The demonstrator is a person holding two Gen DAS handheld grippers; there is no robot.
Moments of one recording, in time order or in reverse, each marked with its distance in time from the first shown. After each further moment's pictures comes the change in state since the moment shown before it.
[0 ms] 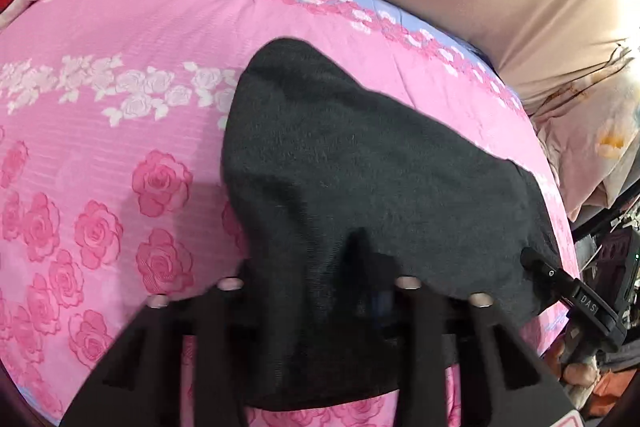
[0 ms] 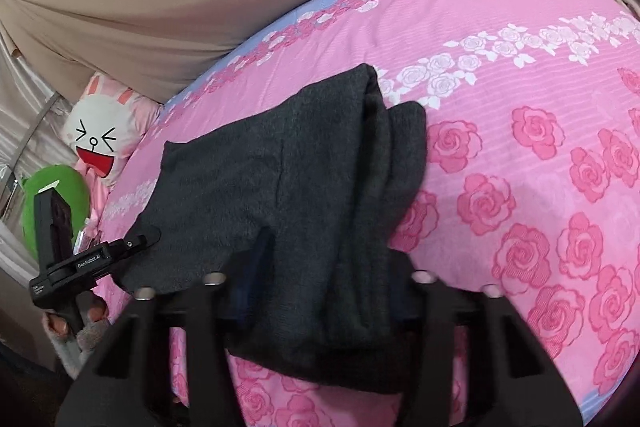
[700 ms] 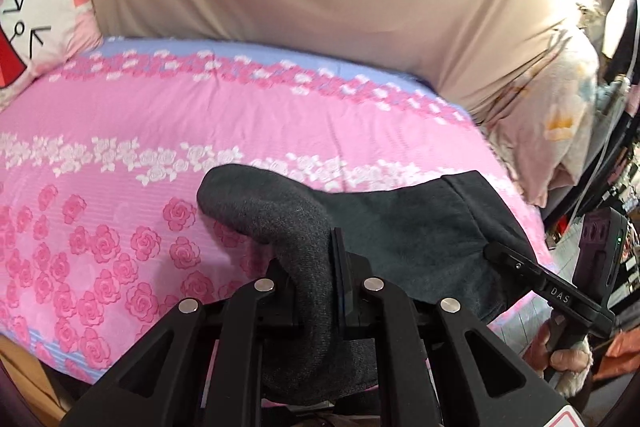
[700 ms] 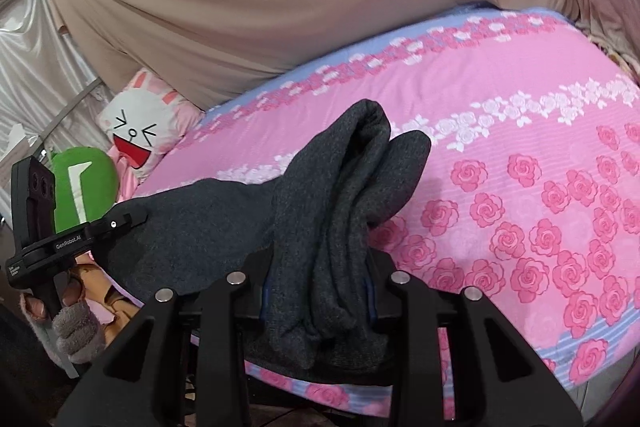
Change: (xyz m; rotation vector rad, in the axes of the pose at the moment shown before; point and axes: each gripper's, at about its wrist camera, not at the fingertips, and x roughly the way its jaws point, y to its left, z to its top) left arm -0.116 -0.047 -0.022 0.156 -0.167 -0.053; right arm -0.087 0.055 -0.021 -0.145 -0.124 0.048
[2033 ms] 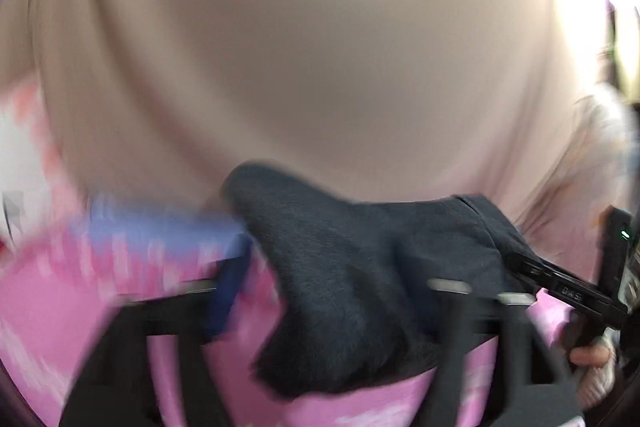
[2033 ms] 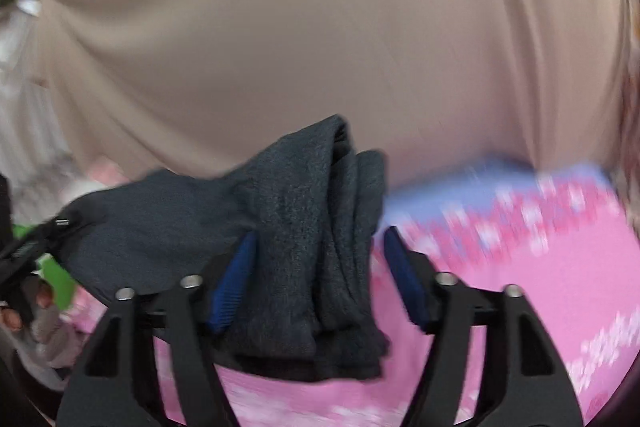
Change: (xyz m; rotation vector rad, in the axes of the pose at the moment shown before) left arm 0.111 0.043 0.220 0.070 -0.270 0.162; right arm 0.160 -0.060 0.226 -0.020 -0.138 -0.255
